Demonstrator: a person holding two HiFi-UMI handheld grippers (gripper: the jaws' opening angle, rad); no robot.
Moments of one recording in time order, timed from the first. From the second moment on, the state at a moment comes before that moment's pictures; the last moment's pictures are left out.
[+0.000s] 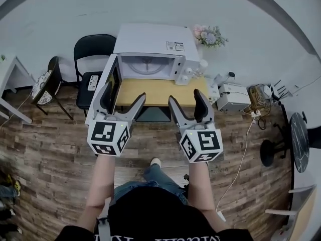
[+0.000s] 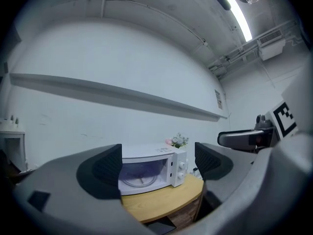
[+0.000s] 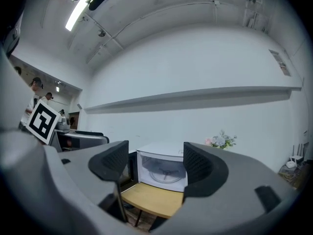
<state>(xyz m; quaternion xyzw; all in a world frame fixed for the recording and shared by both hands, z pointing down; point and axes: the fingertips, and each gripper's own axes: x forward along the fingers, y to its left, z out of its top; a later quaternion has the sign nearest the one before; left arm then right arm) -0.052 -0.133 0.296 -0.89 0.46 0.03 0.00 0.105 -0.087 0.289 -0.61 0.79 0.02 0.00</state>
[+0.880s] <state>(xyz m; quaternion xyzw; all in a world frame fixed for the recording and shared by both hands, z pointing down) 0.008 -0.240 0.331 -0.84 0.54 0.01 -0.05 0.163 -0.219 0.337 -0.55 0.84 -0.03 -0.04</state>
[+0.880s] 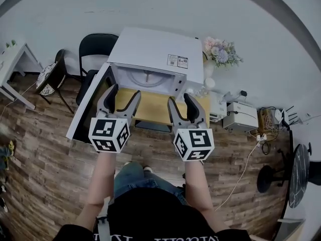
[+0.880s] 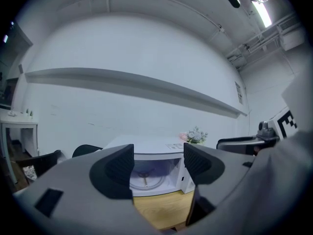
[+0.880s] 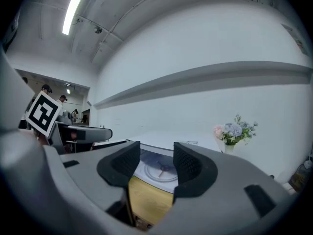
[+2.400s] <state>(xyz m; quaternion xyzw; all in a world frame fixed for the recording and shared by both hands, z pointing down) 0.019 -0.417 0.550 -0.79 0.45 0.00 -0.41 0.129 -0.351 0.495 -0.57 0.78 -0.22 -0.09</state>
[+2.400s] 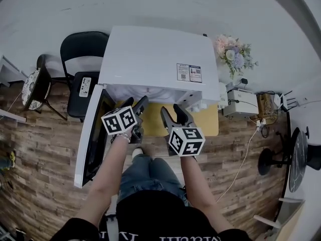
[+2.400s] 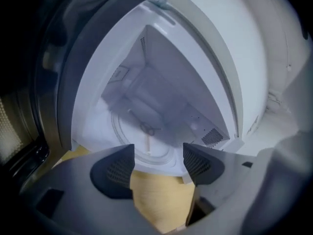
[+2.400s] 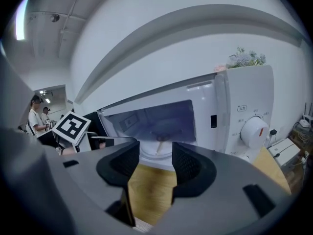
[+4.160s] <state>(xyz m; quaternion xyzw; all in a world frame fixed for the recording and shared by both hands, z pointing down) -0.001 -0.442 0.613 -0.61 0.44 0.24 -0.62 0.122 -0.395 0.571 -0.54 0.76 -0.37 -0.01</state>
